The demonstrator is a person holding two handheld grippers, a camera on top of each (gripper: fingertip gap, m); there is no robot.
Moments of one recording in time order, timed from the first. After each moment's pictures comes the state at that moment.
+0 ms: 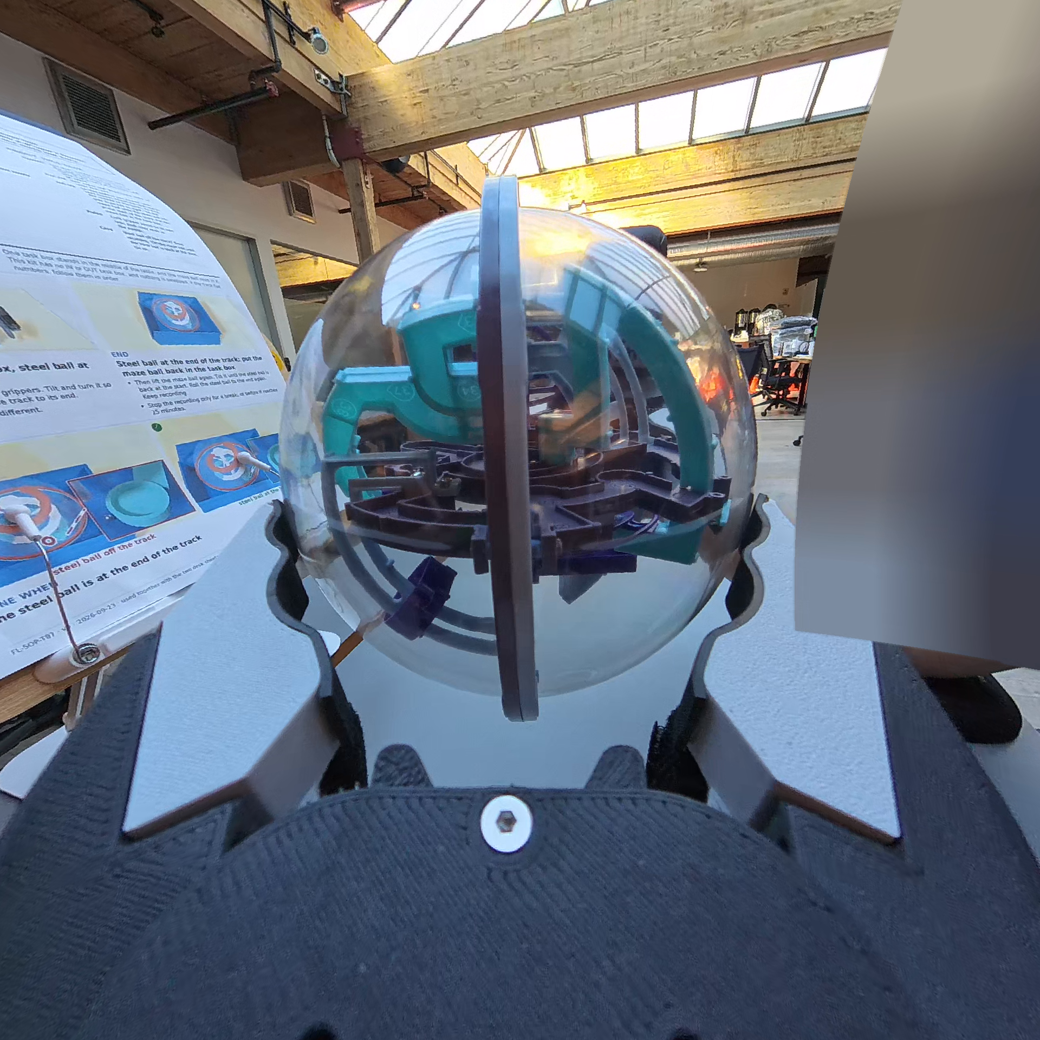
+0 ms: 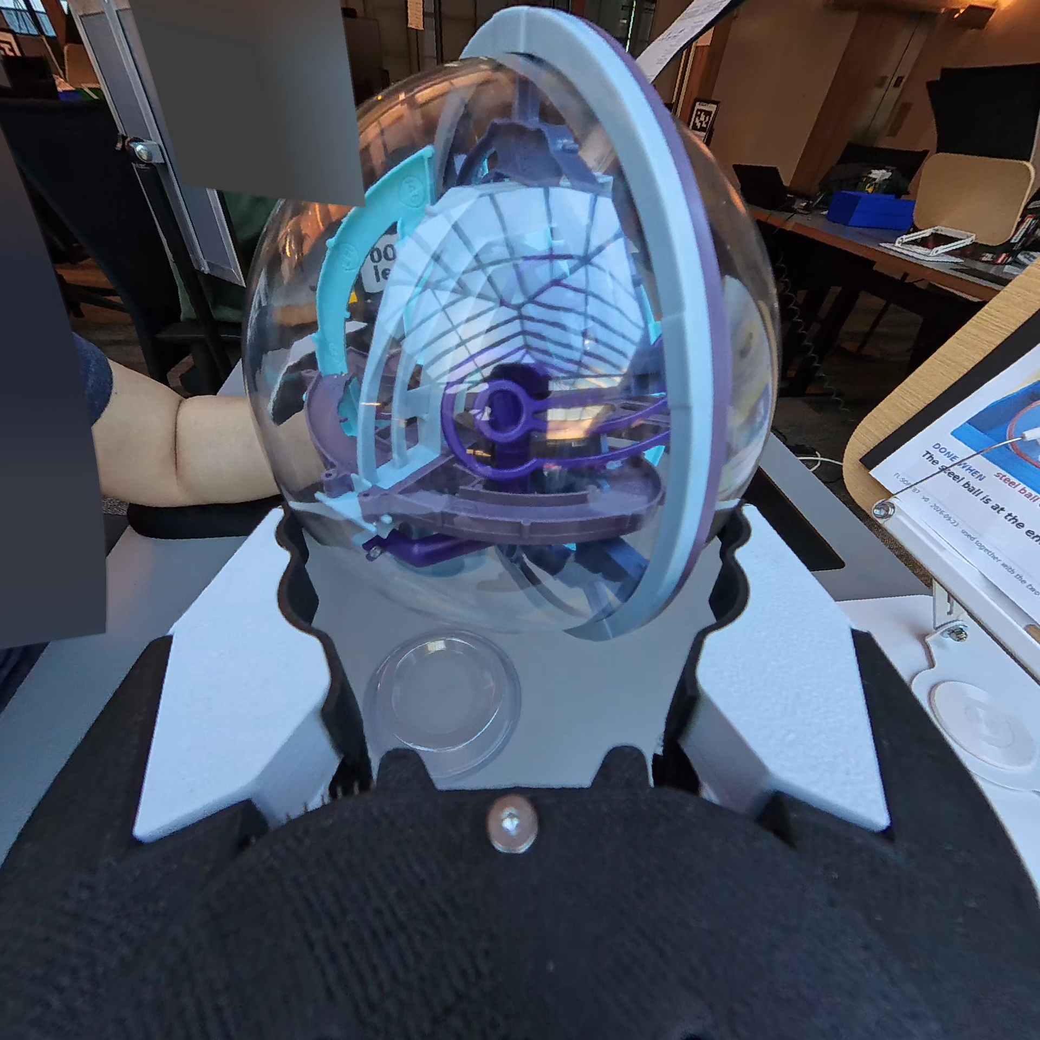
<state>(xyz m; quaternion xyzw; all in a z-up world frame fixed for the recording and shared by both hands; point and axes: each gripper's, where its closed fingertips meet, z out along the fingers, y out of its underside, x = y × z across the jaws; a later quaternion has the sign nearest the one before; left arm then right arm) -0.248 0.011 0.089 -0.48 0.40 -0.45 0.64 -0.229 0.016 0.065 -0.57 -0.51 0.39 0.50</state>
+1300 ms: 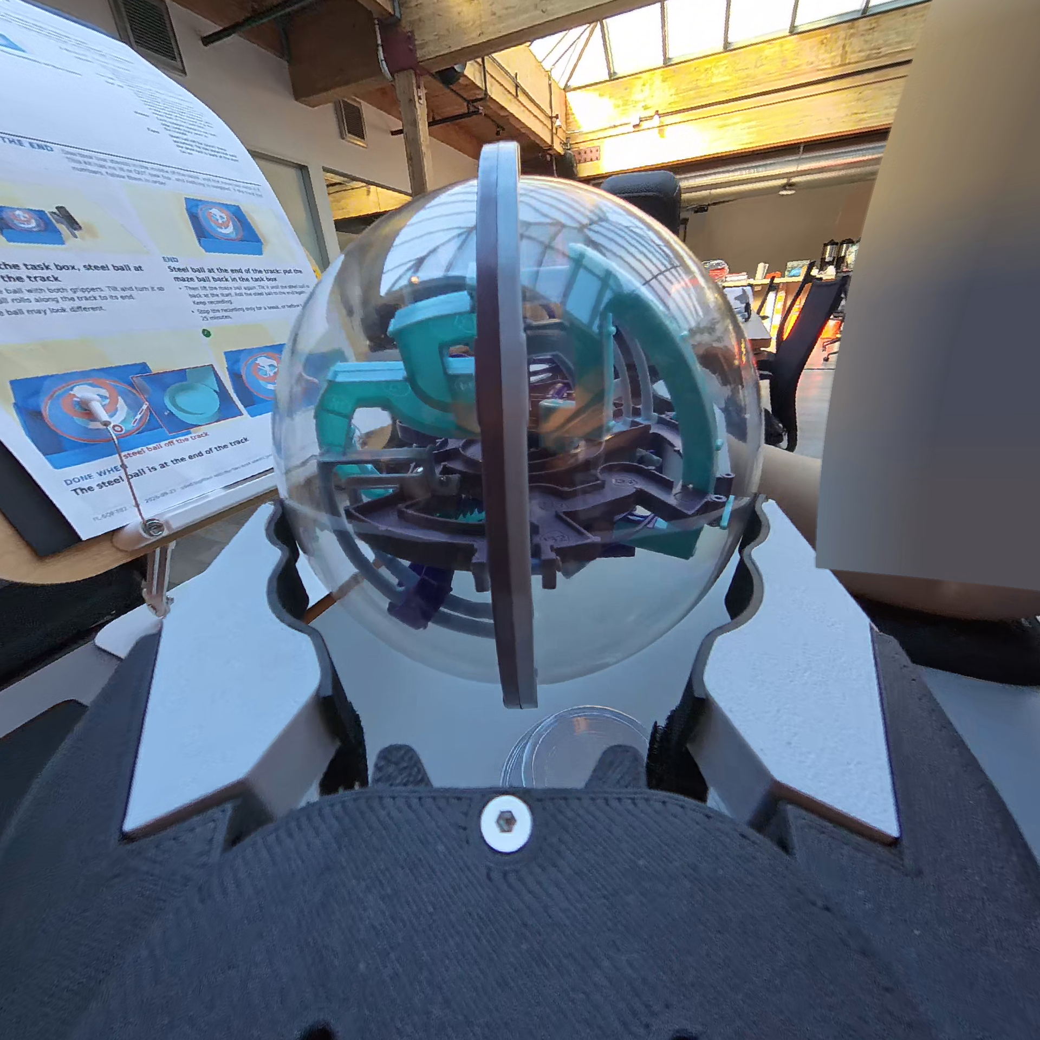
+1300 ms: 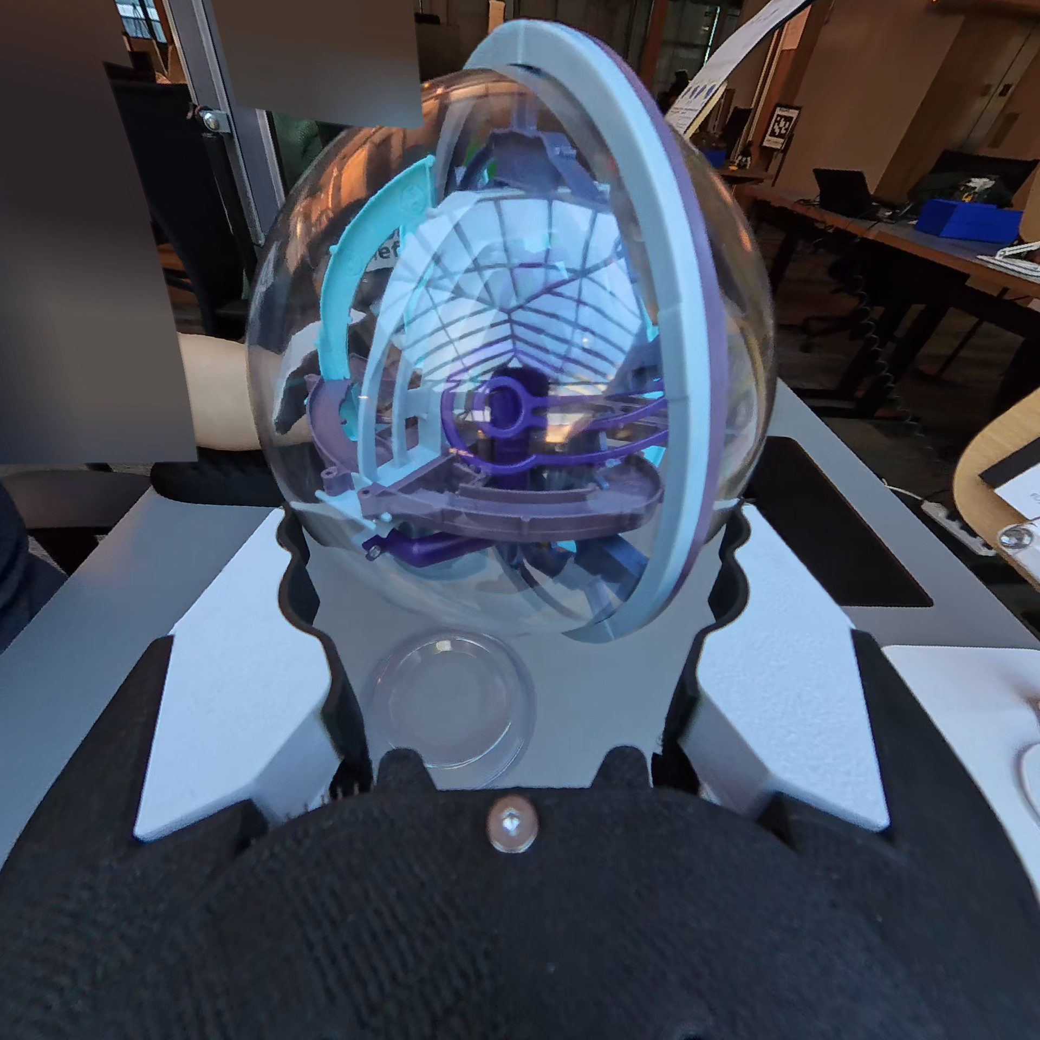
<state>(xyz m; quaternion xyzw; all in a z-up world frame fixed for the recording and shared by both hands) -0.271 0.004 0.048 -0.54 0.39 -0.40 0.64 -0.253 0.011 0.032 -0.54 -0.55 0.42 0.48</state>
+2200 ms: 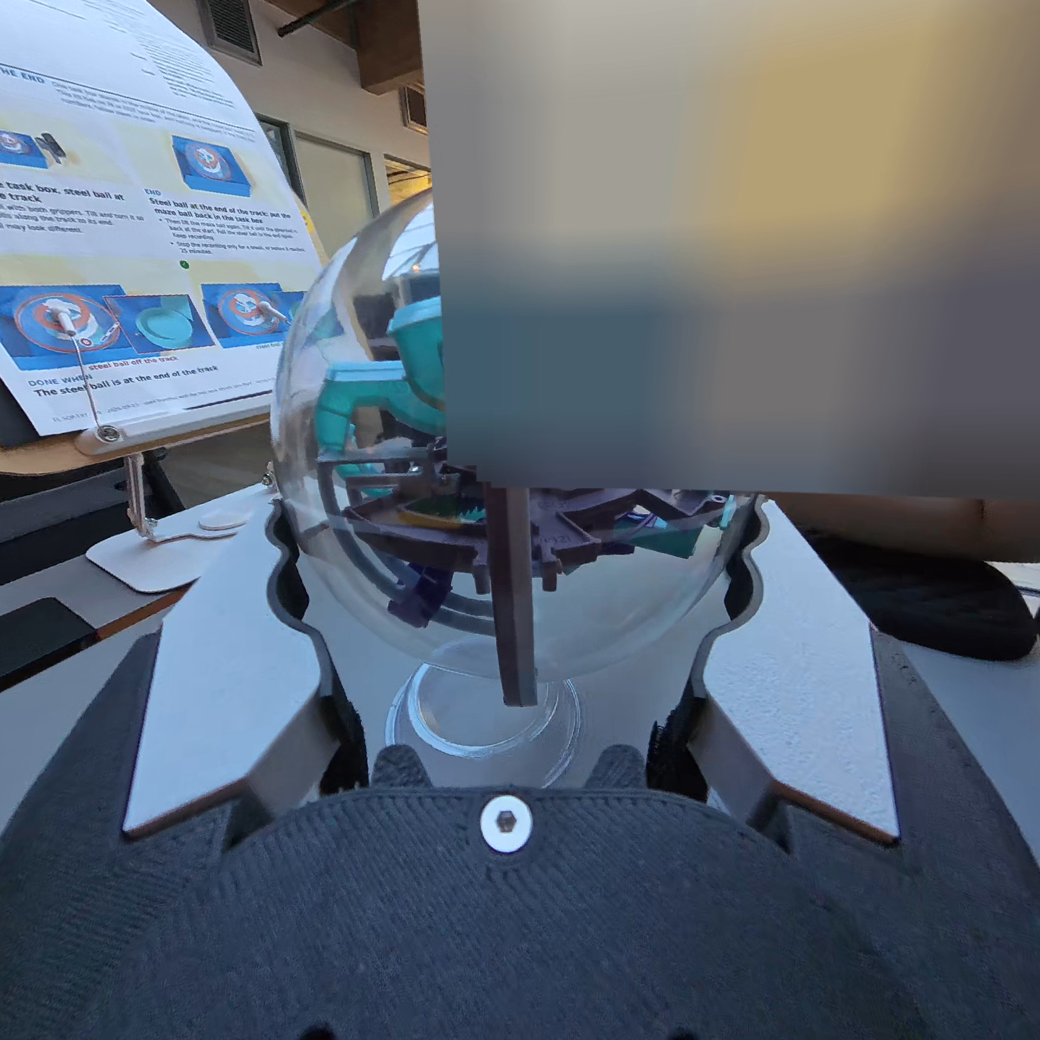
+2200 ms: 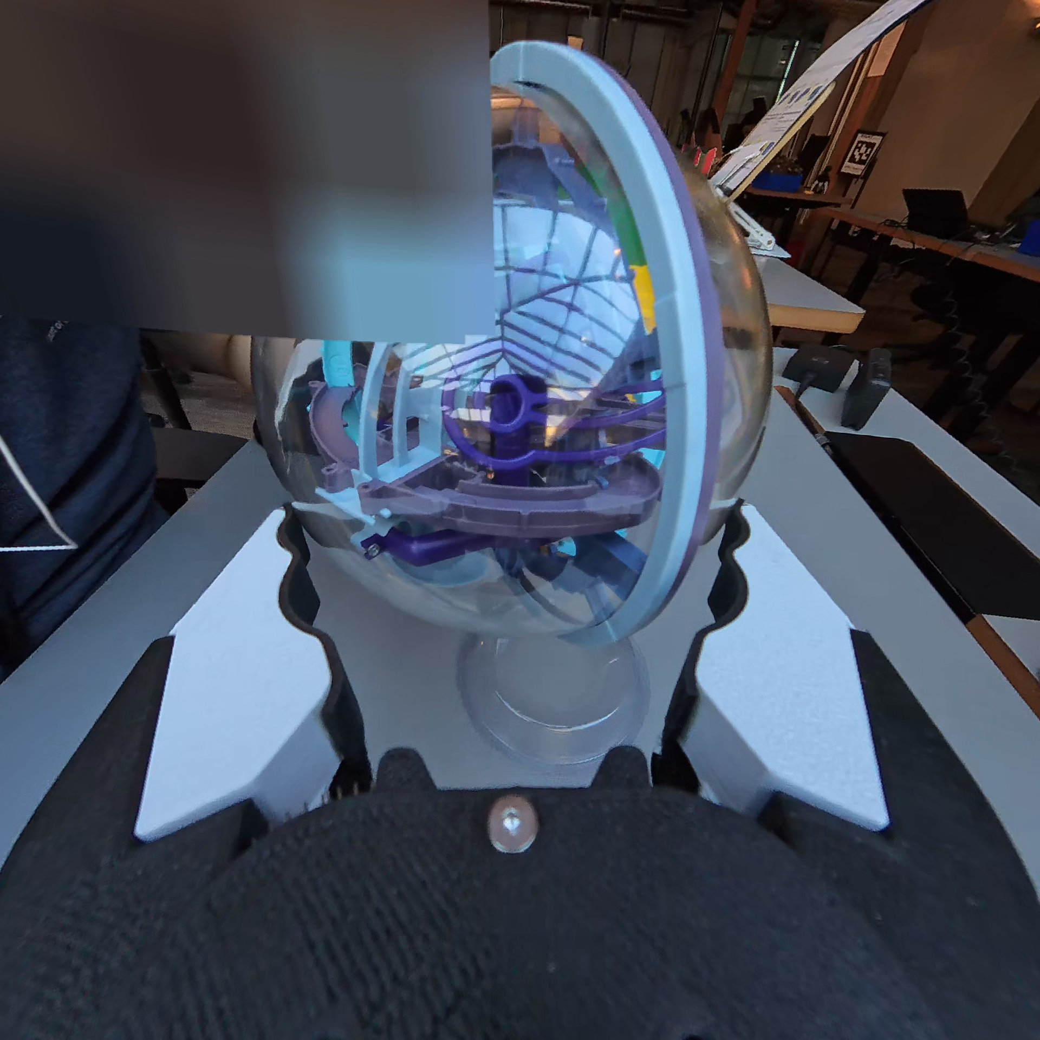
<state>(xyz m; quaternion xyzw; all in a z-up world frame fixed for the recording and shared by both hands) -0.260 -0.061 0.002 -0.57 0.35 -0.36 0.65 -0.243 -0.052 -0.011 -0.50 -0.57 0.45 0.47</state>
